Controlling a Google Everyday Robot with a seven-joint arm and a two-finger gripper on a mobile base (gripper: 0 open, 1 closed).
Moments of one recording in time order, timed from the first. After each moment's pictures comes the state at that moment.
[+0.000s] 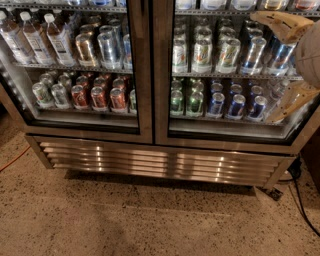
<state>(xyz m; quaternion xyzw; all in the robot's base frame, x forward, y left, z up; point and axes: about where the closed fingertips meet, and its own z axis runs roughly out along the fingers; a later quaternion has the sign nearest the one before) 0.492 -0.193 1.009 -0.76 0.46 -0.16 0.42</state>
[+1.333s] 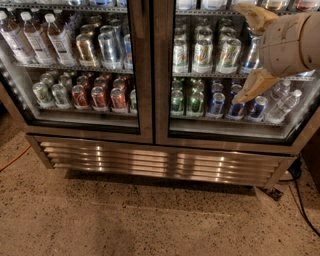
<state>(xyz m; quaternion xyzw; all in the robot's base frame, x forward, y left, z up) 0.560 -0.167 1.002 -0.70 0.51 -0.17 0.47</state>
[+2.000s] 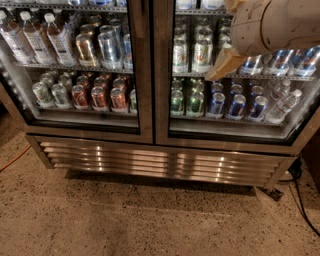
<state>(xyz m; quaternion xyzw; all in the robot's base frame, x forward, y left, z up) 0.623 -0.130 1.021 -0.66 0.52 -0.17 0.52</state>
